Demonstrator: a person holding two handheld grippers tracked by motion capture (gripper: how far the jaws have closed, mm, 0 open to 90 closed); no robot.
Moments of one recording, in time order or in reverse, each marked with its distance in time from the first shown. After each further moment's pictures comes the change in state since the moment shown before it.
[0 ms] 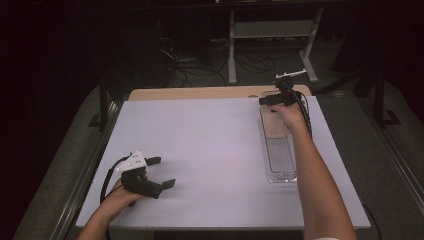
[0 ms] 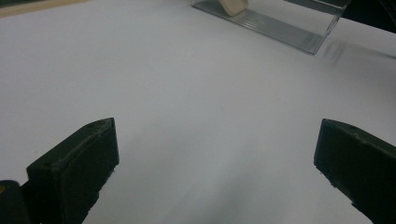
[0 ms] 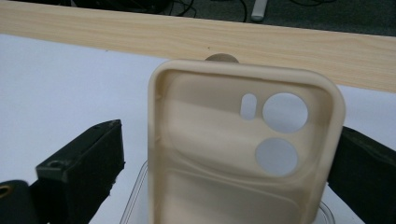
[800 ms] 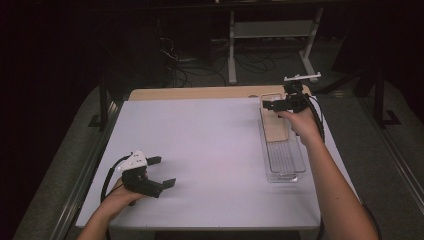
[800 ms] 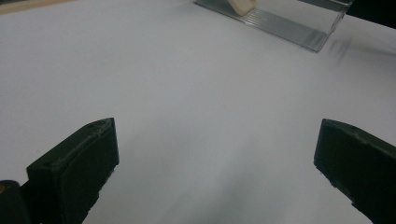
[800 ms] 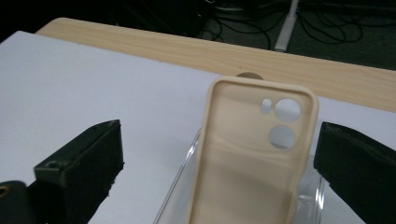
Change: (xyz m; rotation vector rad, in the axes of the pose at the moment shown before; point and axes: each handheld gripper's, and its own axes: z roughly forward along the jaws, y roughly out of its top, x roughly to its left) left arm 0.001 0.001 0.002 0.012 0.004 -0.003; right arm 0.009 -0.022 -0.061 -0.132 0.103 -0.109
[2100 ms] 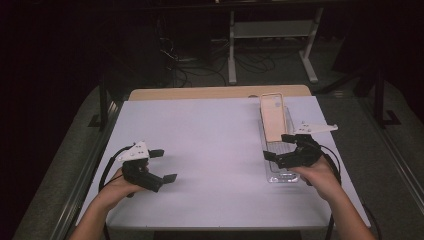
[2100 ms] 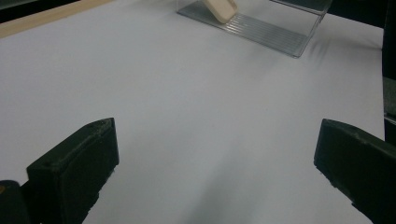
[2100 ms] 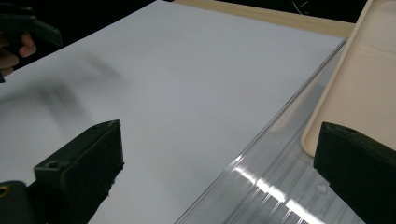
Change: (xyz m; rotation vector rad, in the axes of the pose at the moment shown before) left arm 0.001 0.032 -0.003 0.035 -0.061 0.067; right arm 0.043 -0.114 -0.073 -0.071 0.323 -0.167
